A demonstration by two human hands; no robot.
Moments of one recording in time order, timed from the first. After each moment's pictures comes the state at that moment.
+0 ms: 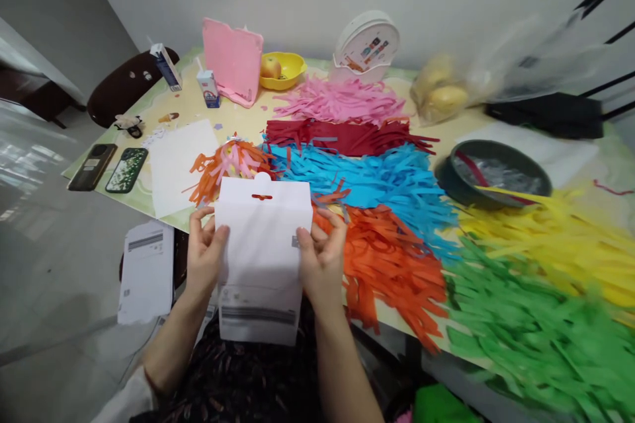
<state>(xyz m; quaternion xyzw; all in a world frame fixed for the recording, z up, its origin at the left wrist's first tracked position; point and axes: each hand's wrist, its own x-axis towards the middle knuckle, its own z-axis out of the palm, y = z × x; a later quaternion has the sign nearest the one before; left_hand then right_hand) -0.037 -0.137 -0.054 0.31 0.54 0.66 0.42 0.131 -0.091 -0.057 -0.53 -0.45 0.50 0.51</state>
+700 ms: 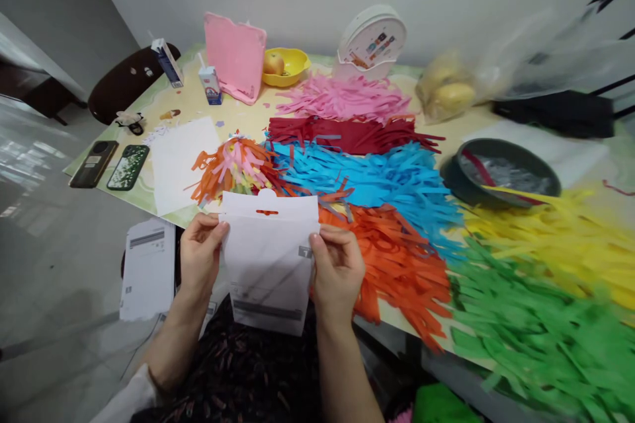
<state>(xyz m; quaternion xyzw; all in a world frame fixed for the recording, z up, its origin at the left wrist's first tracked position) -0.045 -0.131 -0.052 0.27 0.55 0.71 0.36 0.136 -0.097 -0.070 -0.51 -0.41 0.41 0.63</state>
